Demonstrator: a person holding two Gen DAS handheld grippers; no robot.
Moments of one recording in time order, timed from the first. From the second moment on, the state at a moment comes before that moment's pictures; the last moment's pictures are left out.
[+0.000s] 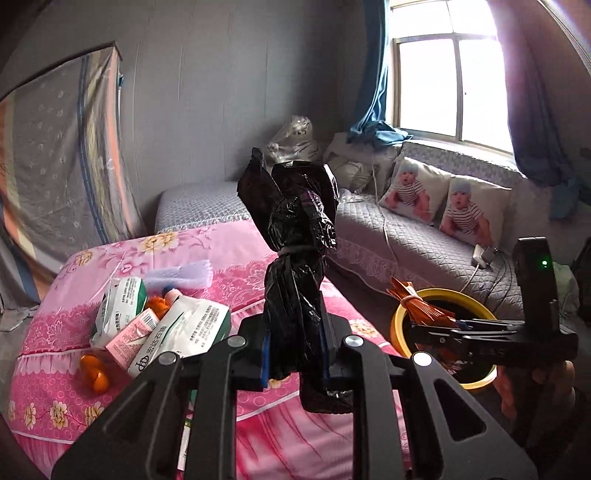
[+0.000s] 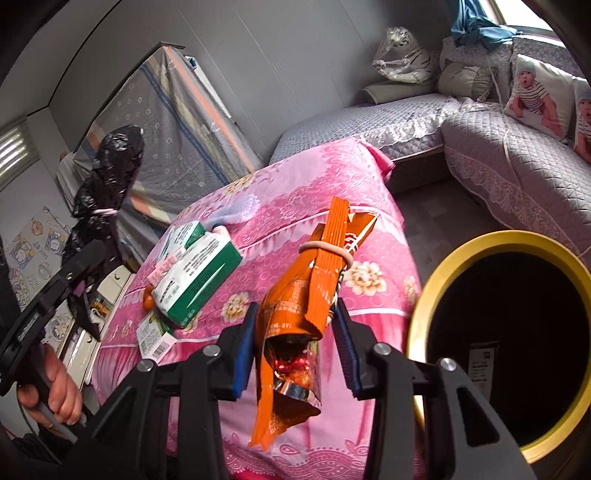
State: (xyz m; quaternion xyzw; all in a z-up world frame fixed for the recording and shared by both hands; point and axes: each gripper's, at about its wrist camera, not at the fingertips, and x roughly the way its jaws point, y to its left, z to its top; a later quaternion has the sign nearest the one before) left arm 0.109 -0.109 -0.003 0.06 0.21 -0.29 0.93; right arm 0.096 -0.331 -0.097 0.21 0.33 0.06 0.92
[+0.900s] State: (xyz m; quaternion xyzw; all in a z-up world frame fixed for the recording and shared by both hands) left arm 0.128 -0.229 -0.029 0.10 0.24 -0.41 0.88; right arm 0.063 -0.454 -0.149 0.28 0.34 -0.12 0.89
